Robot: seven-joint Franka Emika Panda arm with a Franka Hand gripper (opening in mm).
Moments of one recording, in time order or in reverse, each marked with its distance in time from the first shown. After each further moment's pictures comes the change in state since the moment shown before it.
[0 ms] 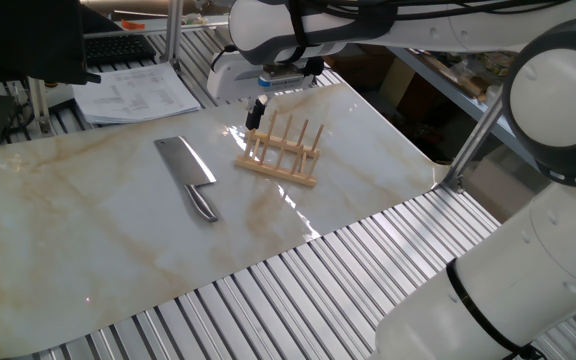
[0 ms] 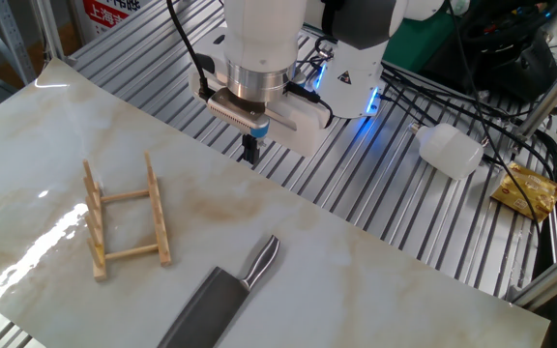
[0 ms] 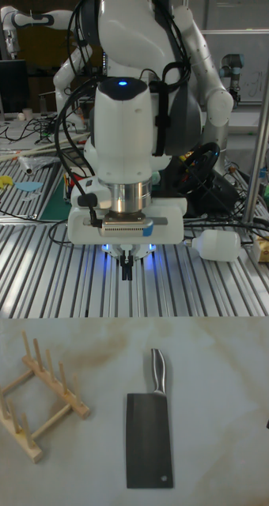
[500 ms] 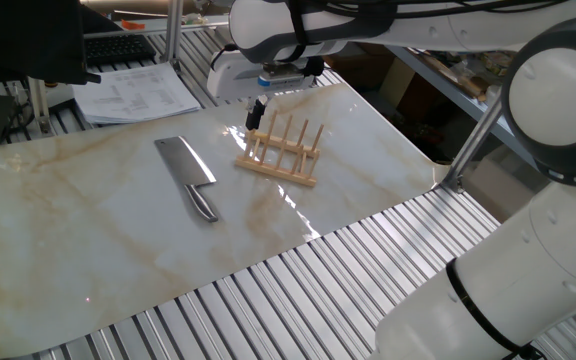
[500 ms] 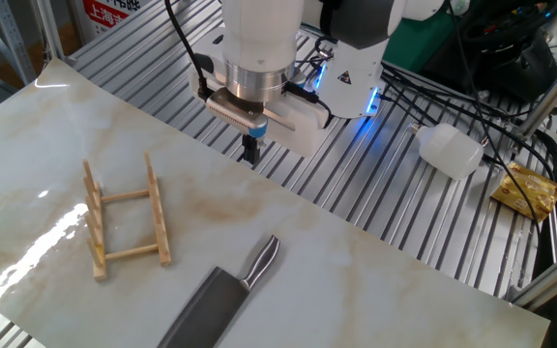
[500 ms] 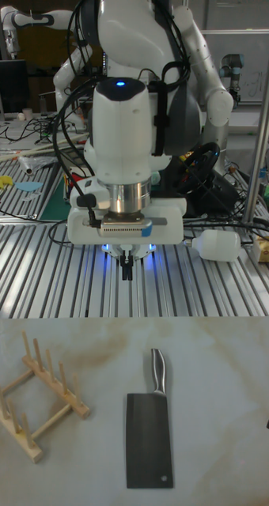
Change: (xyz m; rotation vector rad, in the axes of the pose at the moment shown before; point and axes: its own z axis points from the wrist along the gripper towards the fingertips) arm 0.000 0.000 0.000 -0.010 0.006 0.019
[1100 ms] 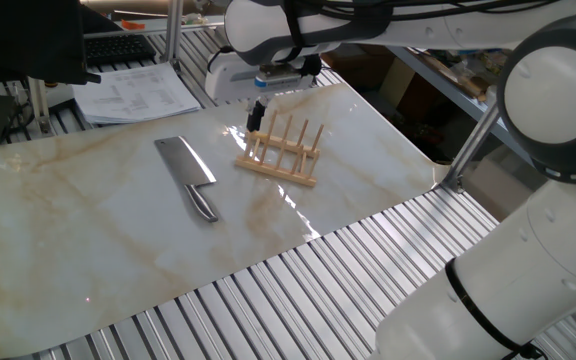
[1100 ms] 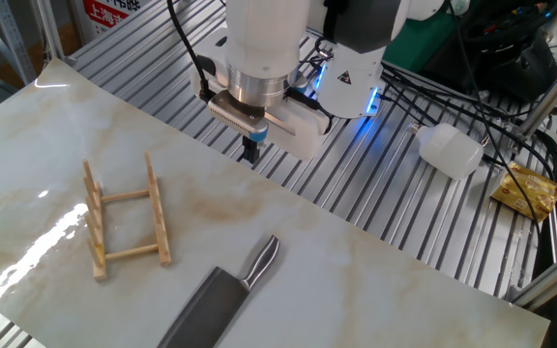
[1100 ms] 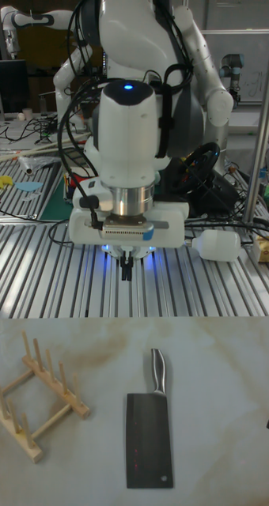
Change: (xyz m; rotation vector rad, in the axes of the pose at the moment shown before) arm 0.002 0.000 0.003 0.037 0.027 0.022
